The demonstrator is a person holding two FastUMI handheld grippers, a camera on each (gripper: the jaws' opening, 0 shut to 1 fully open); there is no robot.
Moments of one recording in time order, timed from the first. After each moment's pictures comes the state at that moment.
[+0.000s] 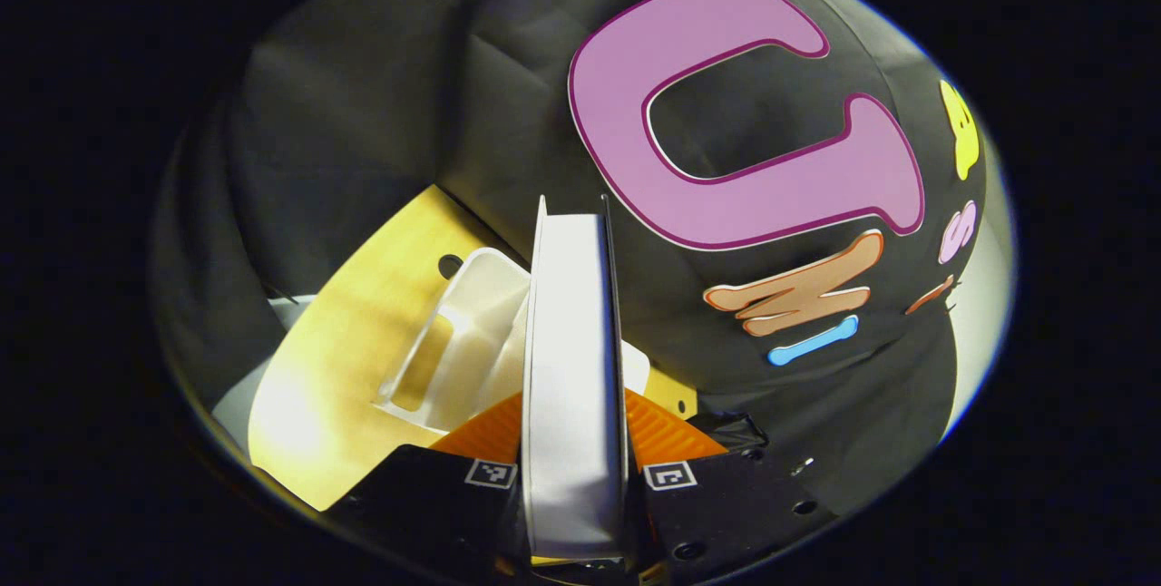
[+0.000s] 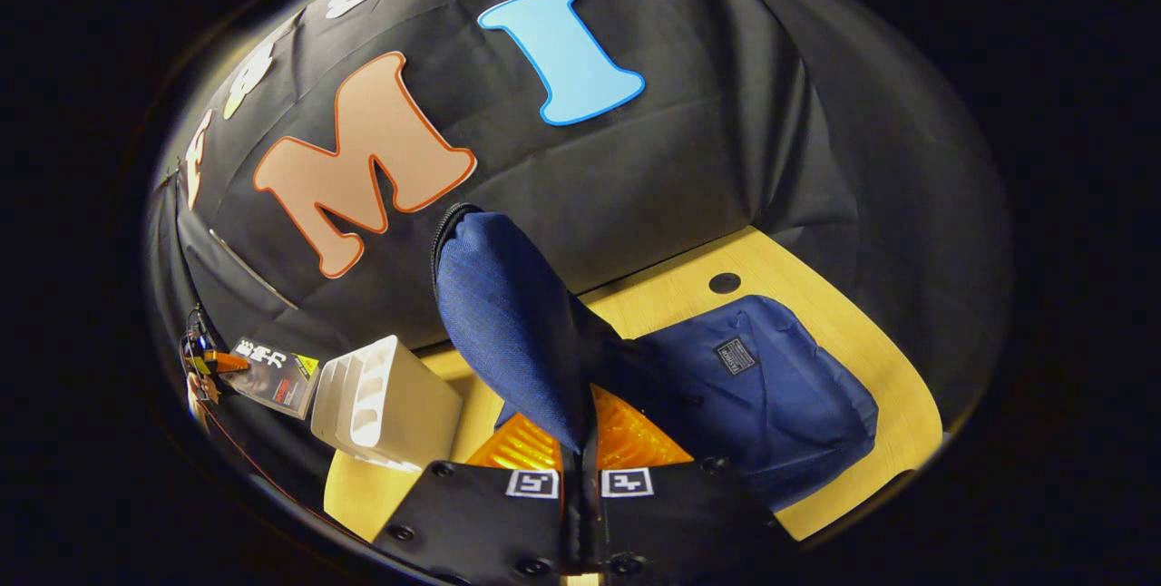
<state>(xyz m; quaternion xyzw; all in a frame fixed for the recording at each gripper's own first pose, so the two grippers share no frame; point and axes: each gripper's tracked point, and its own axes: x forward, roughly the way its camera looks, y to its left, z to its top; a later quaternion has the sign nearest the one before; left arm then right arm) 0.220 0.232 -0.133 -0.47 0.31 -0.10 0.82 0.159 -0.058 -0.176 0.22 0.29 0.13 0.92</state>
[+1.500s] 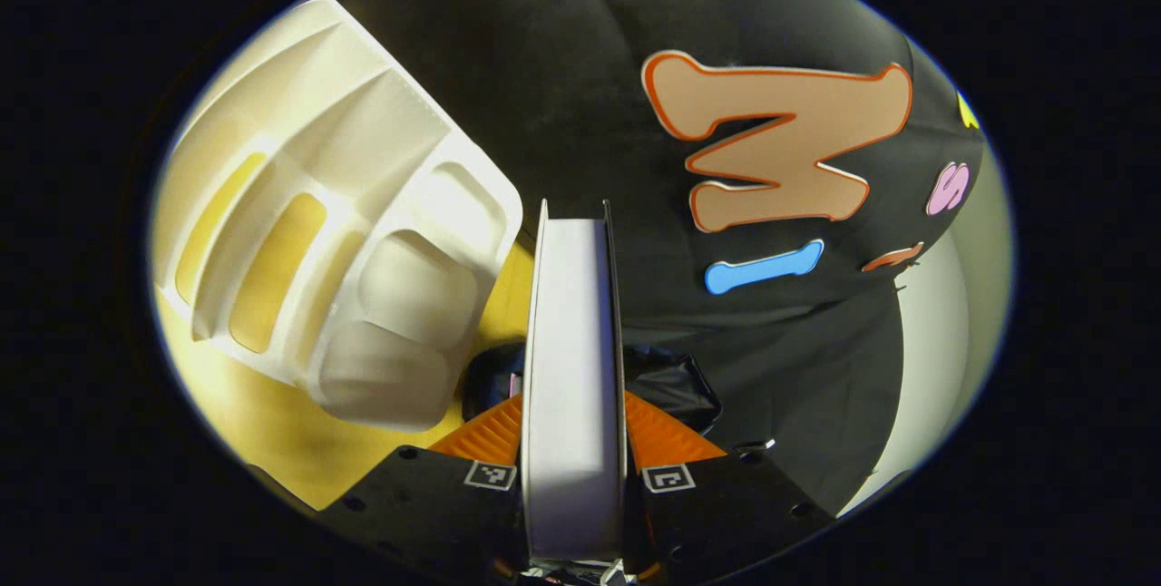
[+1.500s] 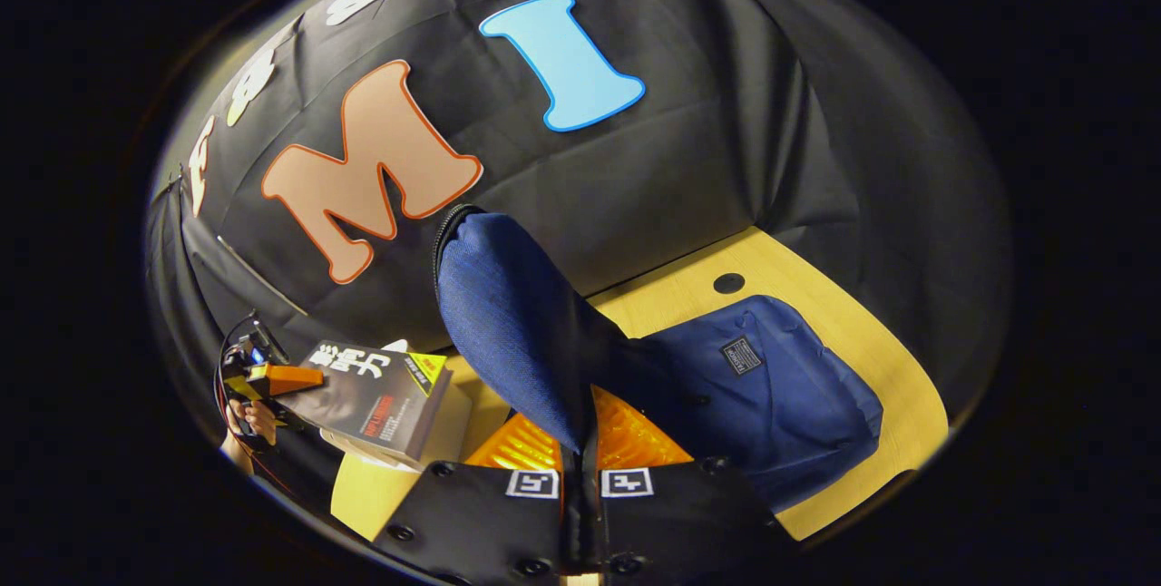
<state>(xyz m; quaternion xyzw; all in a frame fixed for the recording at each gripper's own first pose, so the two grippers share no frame) 0.245 -0.044 -0.172 -0.54 0.35 -0.26 0.72 0.157 -0.057 -0.172 0.24 0.28 0.14 0.92</state>
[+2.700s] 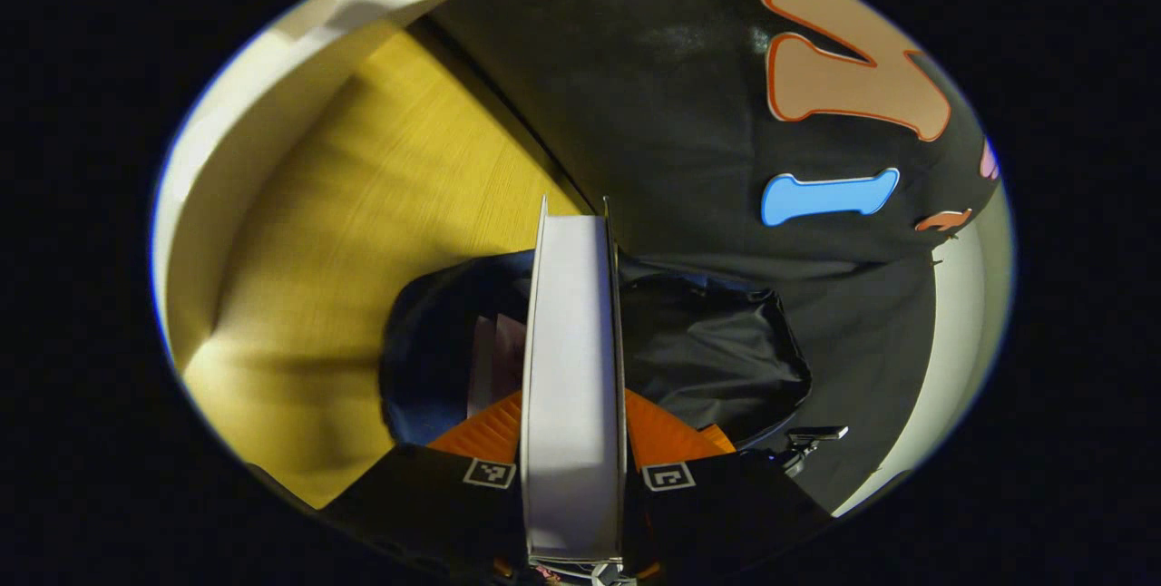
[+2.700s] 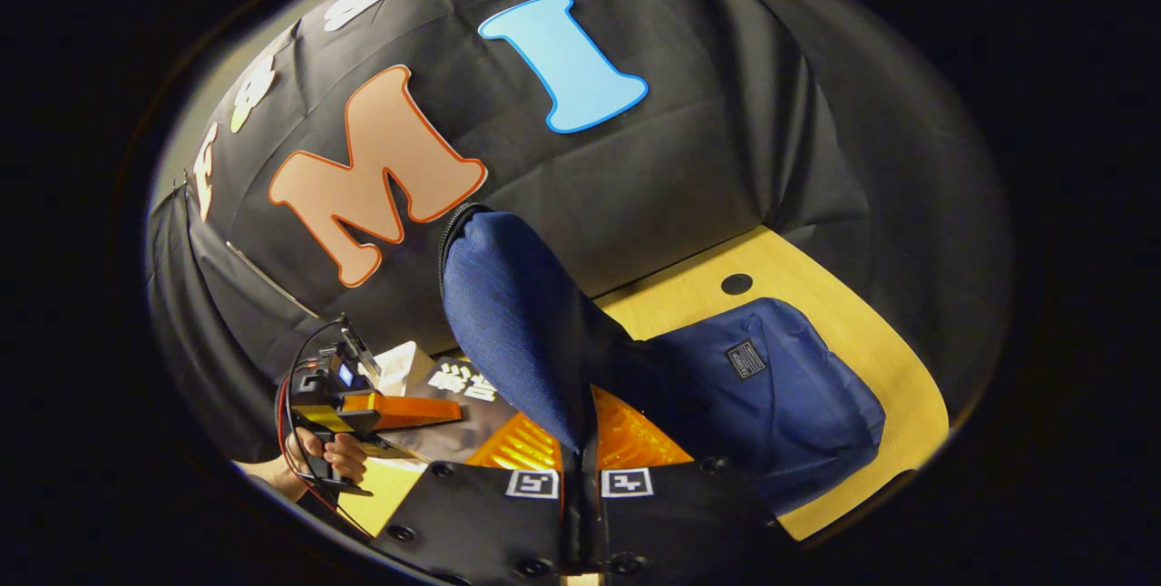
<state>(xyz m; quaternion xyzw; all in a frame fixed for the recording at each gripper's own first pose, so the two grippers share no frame) 0.244 -0.214 -0.239 -0.53 0.42 -0.28 0.68 0.157 -0.059 -0.170 0.25 0.28 0.16 0.91</state>
